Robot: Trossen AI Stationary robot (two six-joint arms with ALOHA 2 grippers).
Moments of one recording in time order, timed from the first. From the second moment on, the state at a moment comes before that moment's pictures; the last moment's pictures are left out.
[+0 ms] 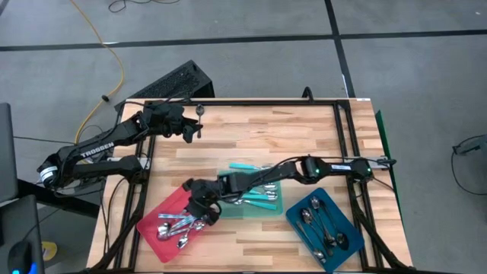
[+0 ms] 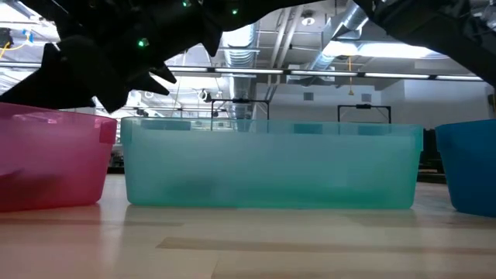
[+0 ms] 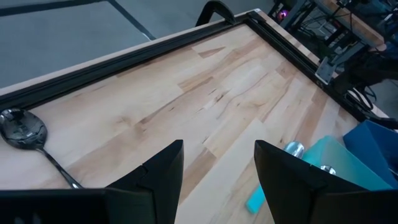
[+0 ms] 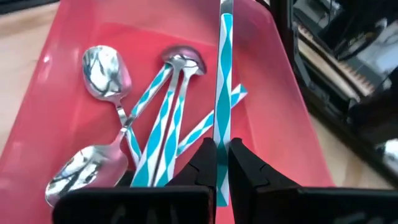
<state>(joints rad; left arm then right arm) 0.63 0.87 0.63 -0.28 0.15 -0.39 0.18 2.63 2.35 -0.29 -0.15 -0.57</state>
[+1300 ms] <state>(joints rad) 0.63 0.87 0.63 -0.28 0.14 -0.39 0.20 2.63 2.35 -0.39 -0.02 -0.78</state>
